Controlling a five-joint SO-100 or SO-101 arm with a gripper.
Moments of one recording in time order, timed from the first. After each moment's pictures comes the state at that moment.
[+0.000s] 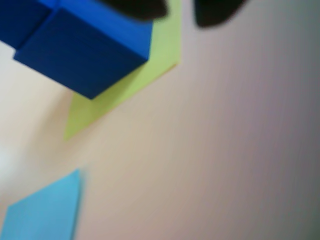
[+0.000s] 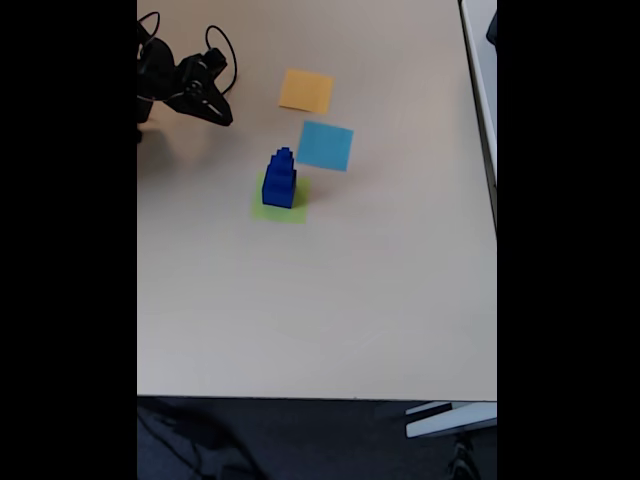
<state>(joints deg) 11.2 192.4 181.9 54.4 -8.3</state>
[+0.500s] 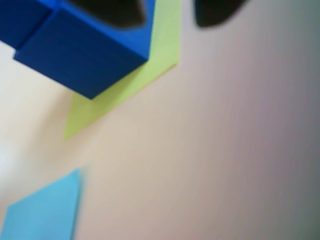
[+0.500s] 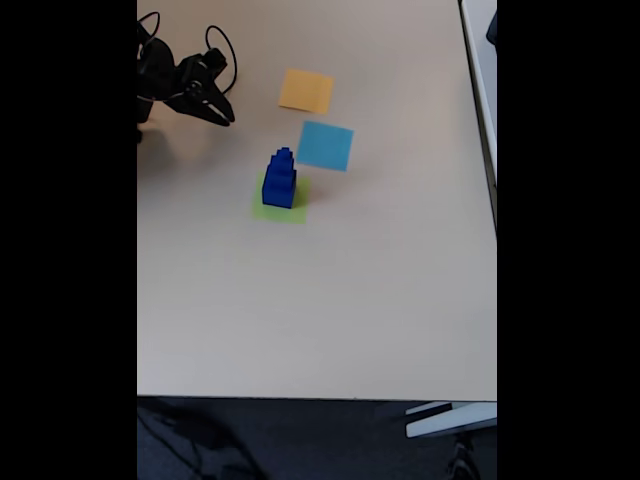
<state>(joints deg) 11.2 192.4 181.9 54.4 -8.3</state>
